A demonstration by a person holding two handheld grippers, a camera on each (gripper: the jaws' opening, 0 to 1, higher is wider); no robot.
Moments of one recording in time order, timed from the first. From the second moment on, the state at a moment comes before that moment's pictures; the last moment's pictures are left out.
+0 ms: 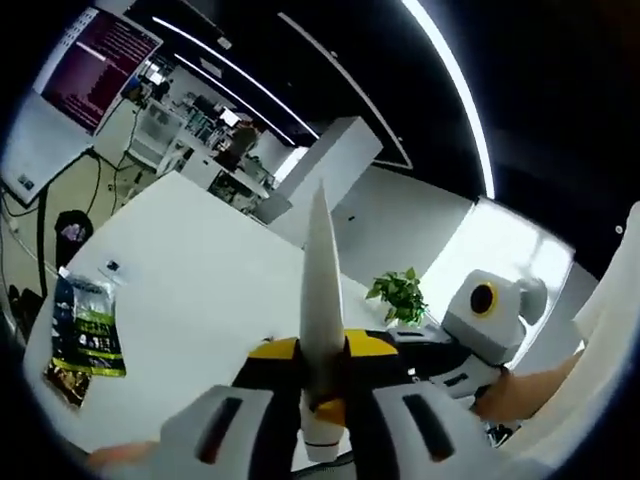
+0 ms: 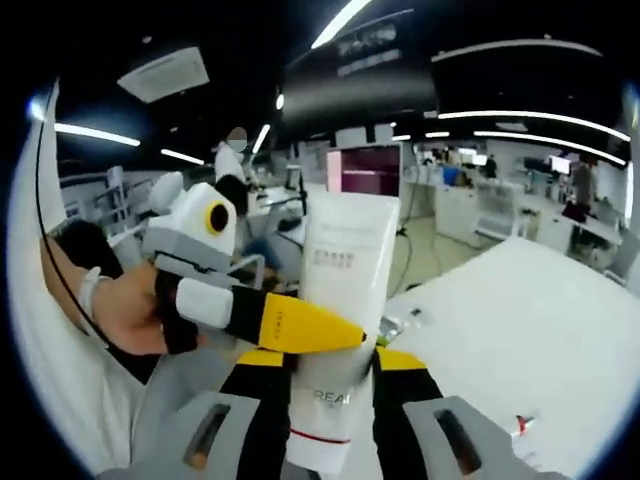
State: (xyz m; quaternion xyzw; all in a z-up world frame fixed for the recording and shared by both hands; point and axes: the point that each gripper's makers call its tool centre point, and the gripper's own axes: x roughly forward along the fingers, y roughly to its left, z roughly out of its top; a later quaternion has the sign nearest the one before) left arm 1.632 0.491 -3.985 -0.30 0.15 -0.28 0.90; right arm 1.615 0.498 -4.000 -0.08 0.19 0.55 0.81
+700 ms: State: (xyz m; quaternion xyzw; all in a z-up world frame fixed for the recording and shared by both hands) left arm 1.626 0.491 -4.005 -0.18 0.17 -0.29 0.92; right arm 1.624 0.477 -3.956 0.09 0.22 0.54 0.81
